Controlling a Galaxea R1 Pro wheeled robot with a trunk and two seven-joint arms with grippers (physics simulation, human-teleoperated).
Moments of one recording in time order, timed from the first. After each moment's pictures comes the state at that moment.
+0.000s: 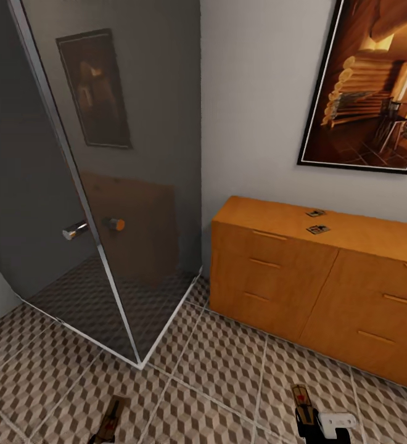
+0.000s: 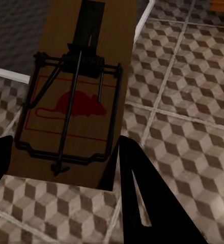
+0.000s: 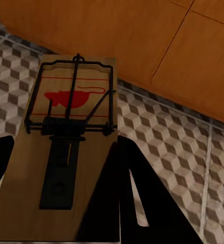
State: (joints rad) left arm -0.35 0.00 -0.40 0.07 0.24 -0.84 0.17; right arm -0.13 -0.06 -0.18 -0.64 0.19 -0.38 -0.03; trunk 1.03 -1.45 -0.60
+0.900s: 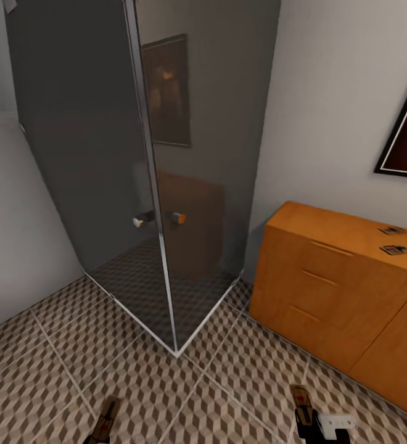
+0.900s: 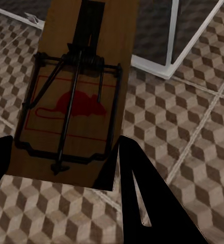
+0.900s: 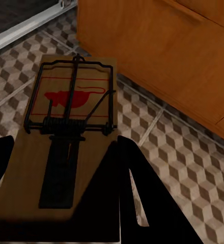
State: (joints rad) left arm -0.35 0.02 -0.40 0.07 0.24 -0.83 0.17; right arm -0.13 -0.06 -0.18 -0.64 0.19 -0.38 -0.03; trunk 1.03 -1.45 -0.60
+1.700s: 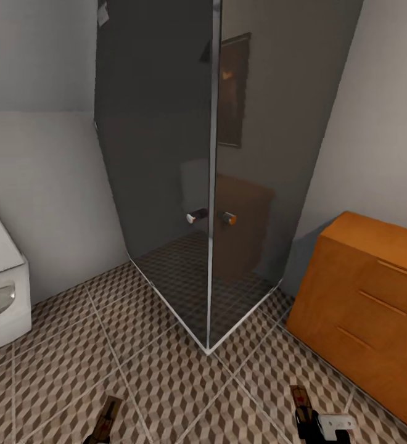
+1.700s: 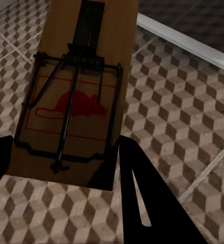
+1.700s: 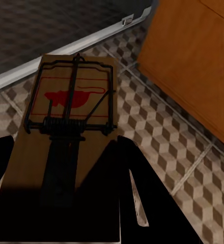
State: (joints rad) left arm -0.35 0.02 -0.40 0.07 0.24 -0.83 0.17; right arm -0.13 -0.06 -0.18 -0.63 0.19 -0.38 -0.04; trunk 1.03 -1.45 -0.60
